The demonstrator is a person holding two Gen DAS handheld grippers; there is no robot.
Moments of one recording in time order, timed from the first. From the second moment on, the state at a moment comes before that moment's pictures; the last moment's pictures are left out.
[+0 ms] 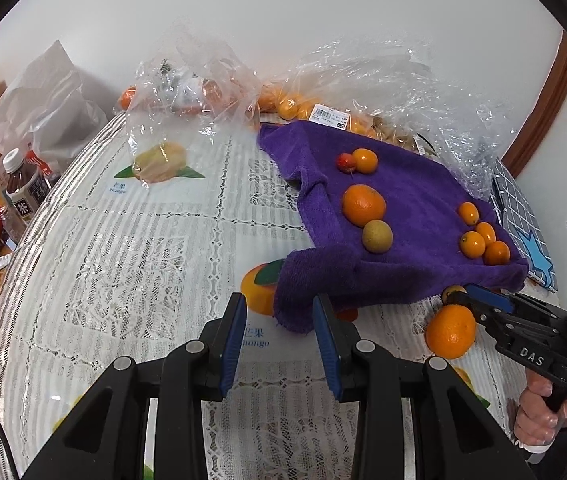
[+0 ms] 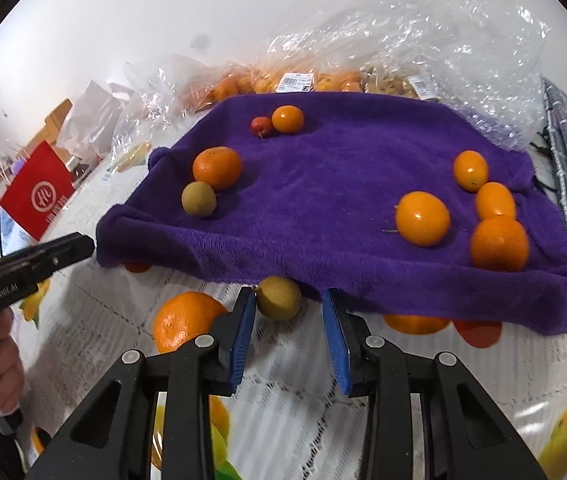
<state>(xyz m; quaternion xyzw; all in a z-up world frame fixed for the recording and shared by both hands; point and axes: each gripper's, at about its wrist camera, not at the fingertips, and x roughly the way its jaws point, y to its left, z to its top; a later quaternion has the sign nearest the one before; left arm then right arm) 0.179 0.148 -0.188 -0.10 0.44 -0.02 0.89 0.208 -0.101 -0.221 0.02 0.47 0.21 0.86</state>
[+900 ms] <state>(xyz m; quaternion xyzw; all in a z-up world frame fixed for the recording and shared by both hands) 0.167 0.048 -0.176 -0.09 0.44 -0.16 0.88 0.159 -0.216 -0.202 0.04 0.44 0.11 0.89</state>
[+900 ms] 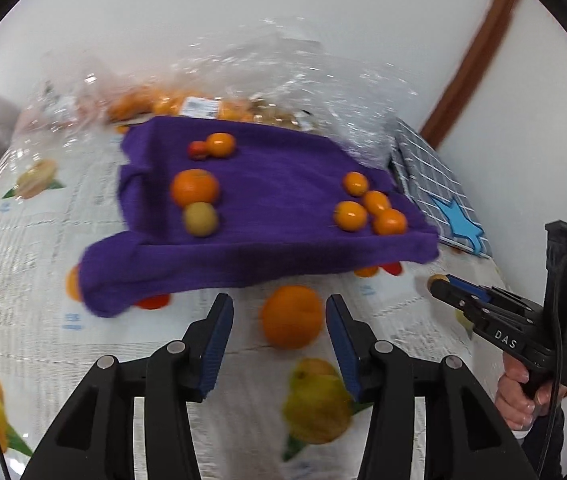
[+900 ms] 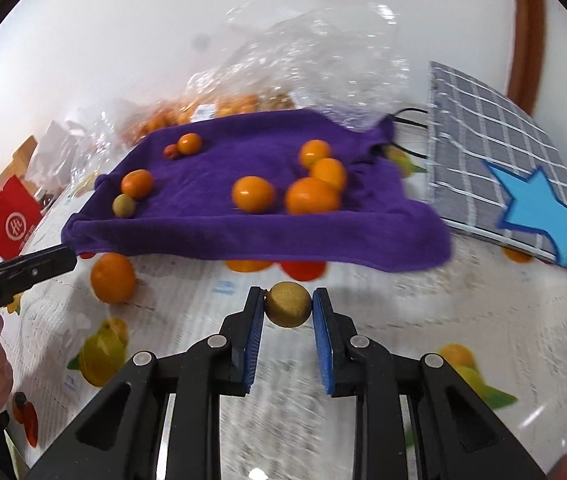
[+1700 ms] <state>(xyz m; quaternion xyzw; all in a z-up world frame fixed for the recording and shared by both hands) 0.181 0.024 -0.211 -0.07 0.46 -0.13 0.87 0.150 -0.231 -0.226 0.05 0.44 0.11 0.89</state>
